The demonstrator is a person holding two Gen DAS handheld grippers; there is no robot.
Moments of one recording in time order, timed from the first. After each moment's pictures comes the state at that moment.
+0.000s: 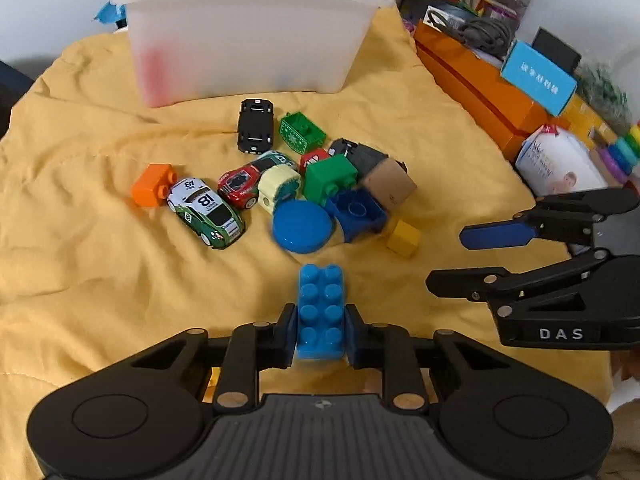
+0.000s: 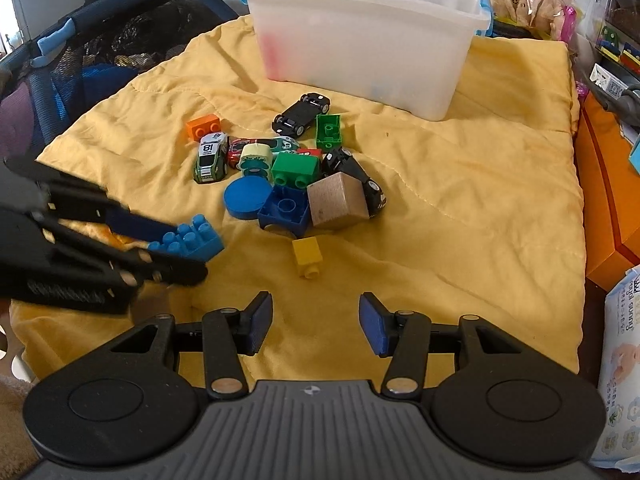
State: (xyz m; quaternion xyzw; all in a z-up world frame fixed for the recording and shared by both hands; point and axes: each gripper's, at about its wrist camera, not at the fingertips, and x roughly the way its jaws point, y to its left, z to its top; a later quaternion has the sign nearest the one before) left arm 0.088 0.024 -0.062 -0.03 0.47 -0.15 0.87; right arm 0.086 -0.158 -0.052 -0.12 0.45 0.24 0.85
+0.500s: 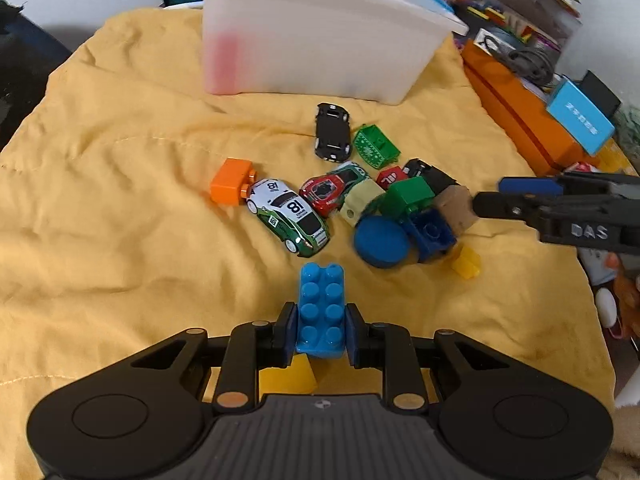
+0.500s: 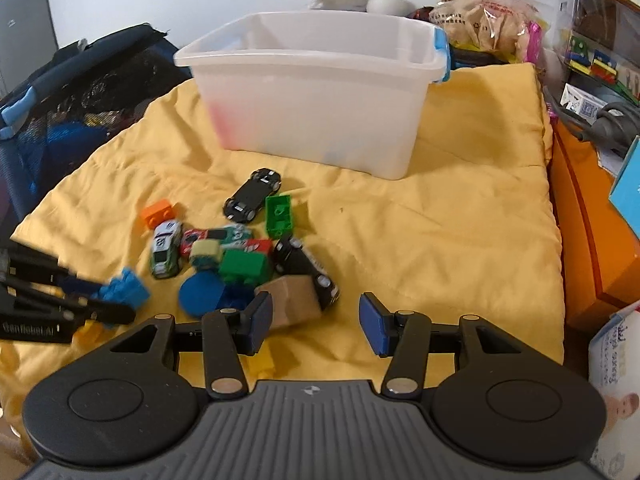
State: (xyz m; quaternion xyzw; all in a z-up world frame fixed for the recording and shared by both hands) left arm 0.099 0.074 -0.065 -0.06 0.48 -0.12 0.86; right arm 0.135 -0.164 -0.032 -0.07 0.41 0.21 0.89
